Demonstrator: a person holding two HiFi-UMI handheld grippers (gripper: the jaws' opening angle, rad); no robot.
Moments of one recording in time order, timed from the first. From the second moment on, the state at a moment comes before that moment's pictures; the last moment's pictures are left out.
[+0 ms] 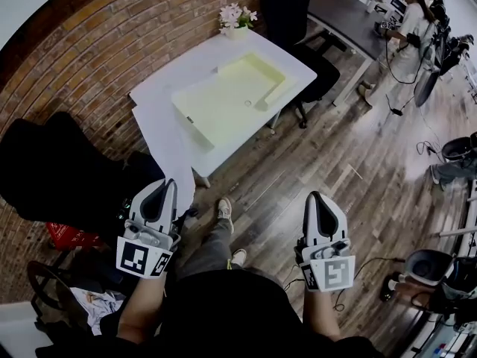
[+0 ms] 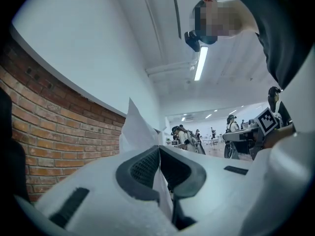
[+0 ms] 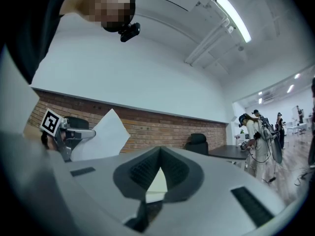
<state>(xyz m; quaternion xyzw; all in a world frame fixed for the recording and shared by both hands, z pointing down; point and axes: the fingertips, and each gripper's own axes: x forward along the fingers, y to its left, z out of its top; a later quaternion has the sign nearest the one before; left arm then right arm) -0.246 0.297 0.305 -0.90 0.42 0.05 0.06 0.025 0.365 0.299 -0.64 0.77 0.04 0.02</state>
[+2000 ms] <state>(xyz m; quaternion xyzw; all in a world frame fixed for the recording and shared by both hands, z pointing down) -0.127 -0.021 0.358 -0.89 0.43 0.12 -0.12 0.092 -0.002 0.308 -0.55 0.84 0.03 -0.01</state>
